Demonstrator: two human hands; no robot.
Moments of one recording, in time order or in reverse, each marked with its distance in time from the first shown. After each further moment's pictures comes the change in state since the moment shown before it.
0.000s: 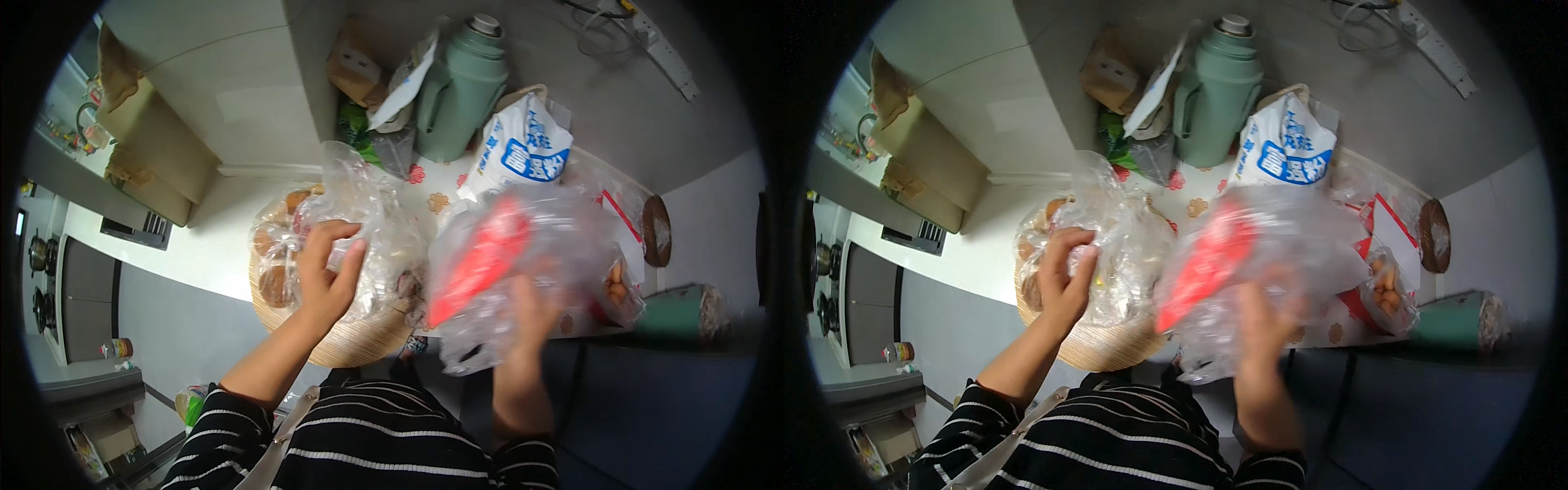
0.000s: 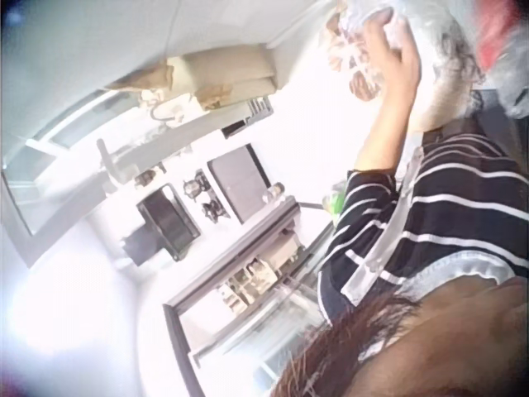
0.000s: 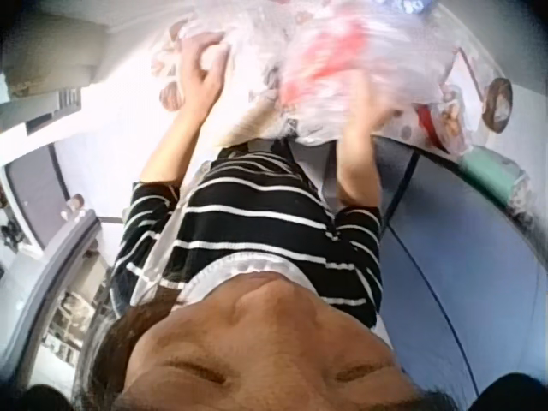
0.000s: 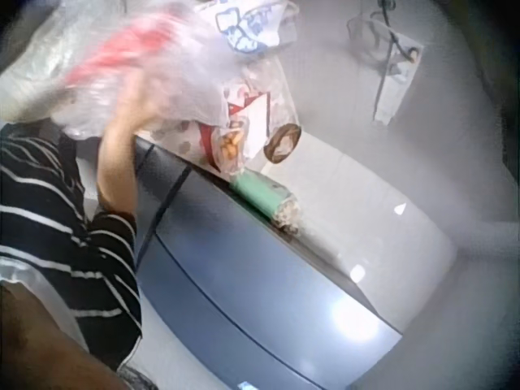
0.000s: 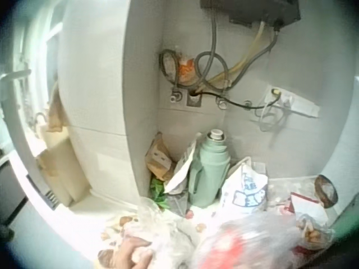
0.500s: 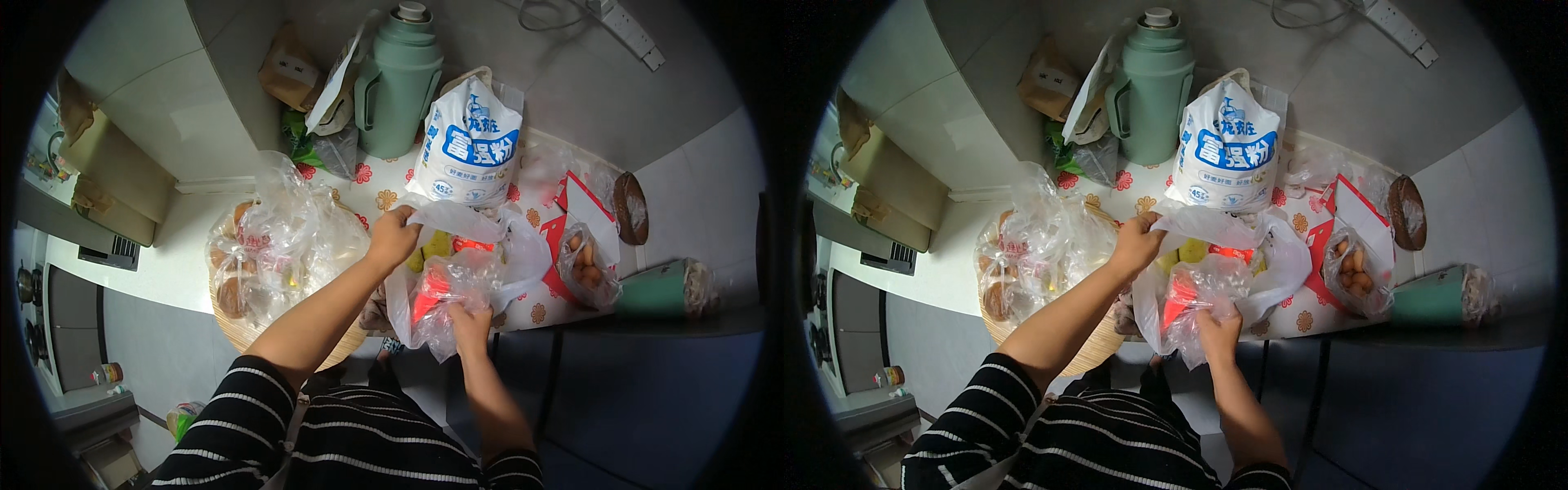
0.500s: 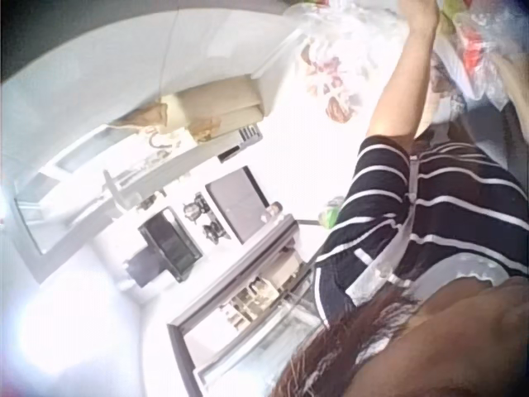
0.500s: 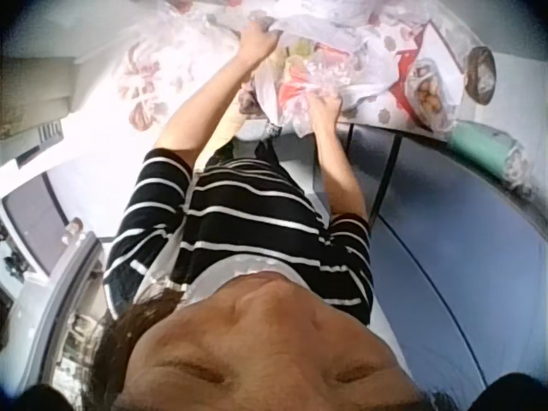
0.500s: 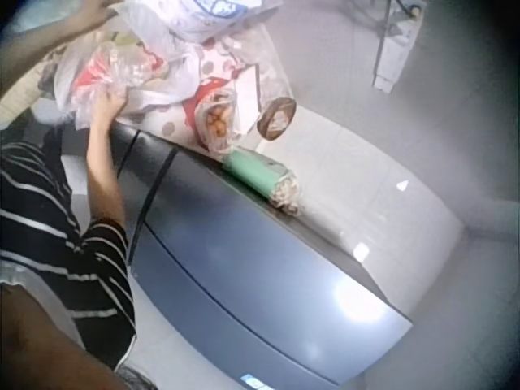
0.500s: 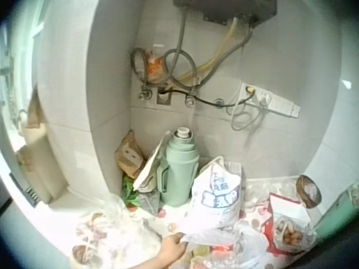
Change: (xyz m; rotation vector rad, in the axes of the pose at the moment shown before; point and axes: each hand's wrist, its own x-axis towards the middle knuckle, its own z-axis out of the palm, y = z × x) left_hand -0.002 -0.042 0.206 -0.142 -0.436 -0.582; right_hand 0.010 0.087 -0.119 -0.411 -0.017 0.187
